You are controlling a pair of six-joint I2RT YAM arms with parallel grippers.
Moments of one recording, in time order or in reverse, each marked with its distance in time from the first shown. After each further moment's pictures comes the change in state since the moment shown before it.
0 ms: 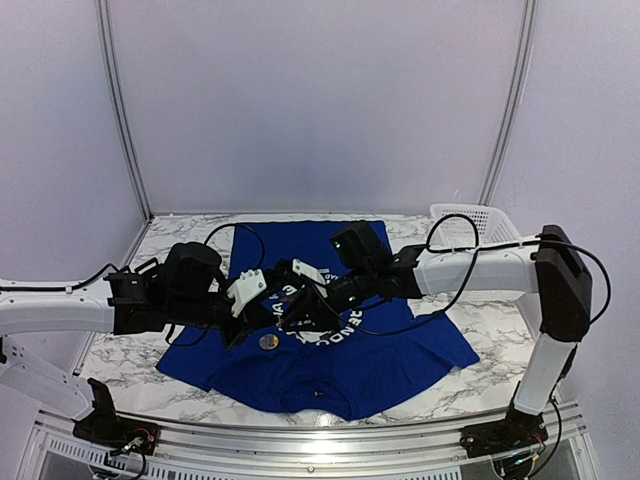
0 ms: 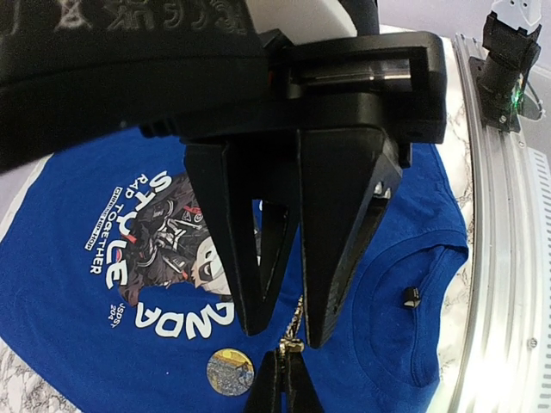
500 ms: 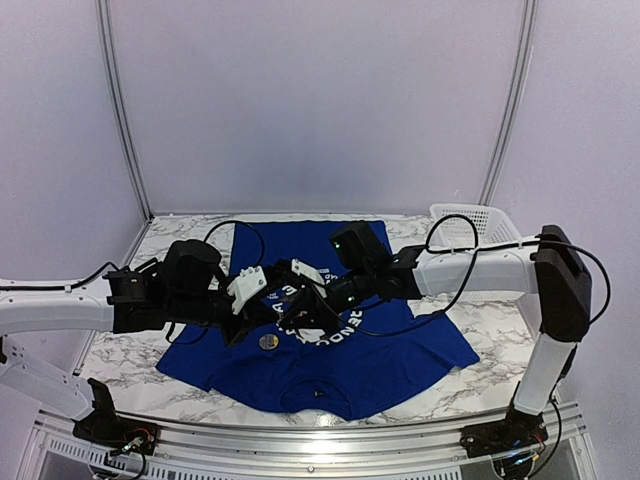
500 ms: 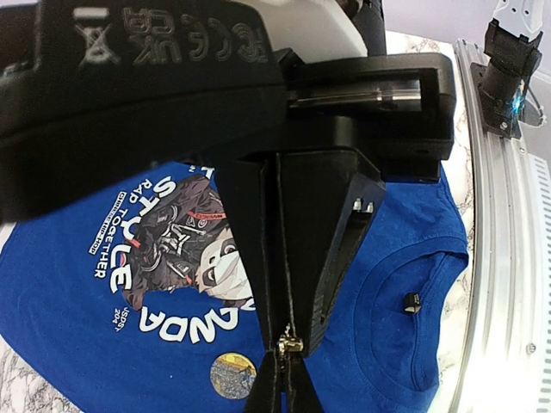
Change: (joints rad) left arm -0.002 0.000 0.013 0.000 -0.003 -0.005; right arm 0.005 0.002 0.000 0.016 -0.013 0.012
